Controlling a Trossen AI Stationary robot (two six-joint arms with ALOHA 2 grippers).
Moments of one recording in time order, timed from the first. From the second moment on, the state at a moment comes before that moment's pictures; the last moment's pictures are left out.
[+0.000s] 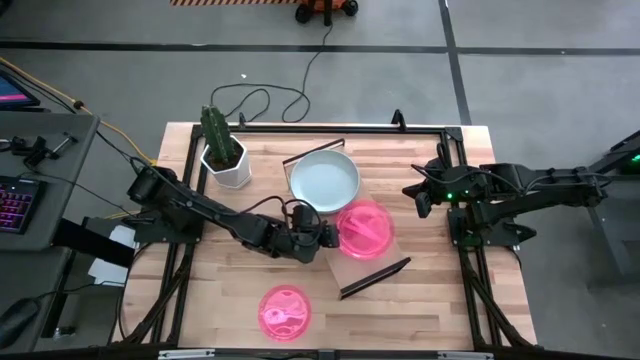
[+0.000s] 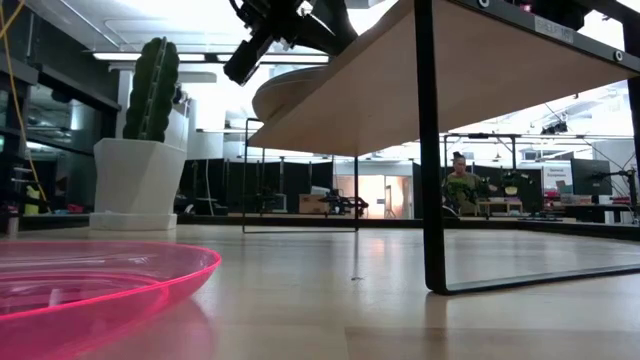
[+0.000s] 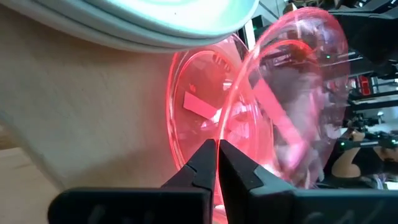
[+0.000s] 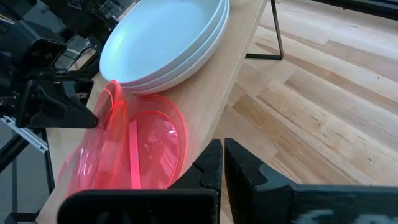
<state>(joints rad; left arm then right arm) -0.35 1.74 1.26 -0.17 -0.63 -1.60 0.07 0.71 0.81 -0.74 0.28 0.81</state>
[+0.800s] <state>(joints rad) -0.33 1.51 1.26 -0.29 -0.61 -1.17 0.07 0.72 0.81 -0.57 0.26 0.70</state>
